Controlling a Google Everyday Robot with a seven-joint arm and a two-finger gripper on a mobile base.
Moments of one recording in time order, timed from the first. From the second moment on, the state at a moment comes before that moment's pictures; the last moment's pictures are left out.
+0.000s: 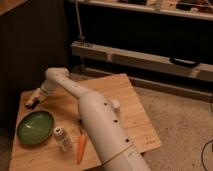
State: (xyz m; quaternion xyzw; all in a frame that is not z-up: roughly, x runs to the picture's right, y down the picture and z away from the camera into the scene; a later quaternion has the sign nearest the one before) arm -0.435 0.051 0.954 0.27 -0.38 -0.85 0.22
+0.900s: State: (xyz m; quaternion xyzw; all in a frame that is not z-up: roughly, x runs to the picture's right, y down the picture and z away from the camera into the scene) arm -0.457 0.048 0.958 0.27 -0.39 -0.85 0.21
